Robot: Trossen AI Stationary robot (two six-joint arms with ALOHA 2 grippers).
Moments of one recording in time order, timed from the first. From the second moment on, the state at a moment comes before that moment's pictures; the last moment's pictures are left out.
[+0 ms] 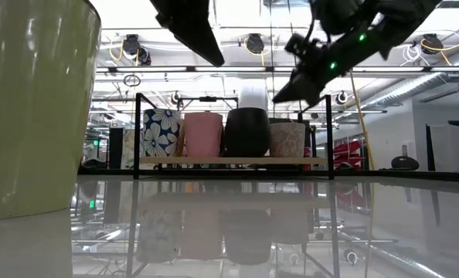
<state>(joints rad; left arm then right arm) -0.27 1.70 1.40 -0.66 -0.45 -0.09 -0.20 1.31 0.63 0.25 0.42 -0.46</state>
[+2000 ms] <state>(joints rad) -0.82 1.70 1.40 -0.79 -0.21 -0.59 0.47 1.16 0.63 0.13 0.13 0.12</state>
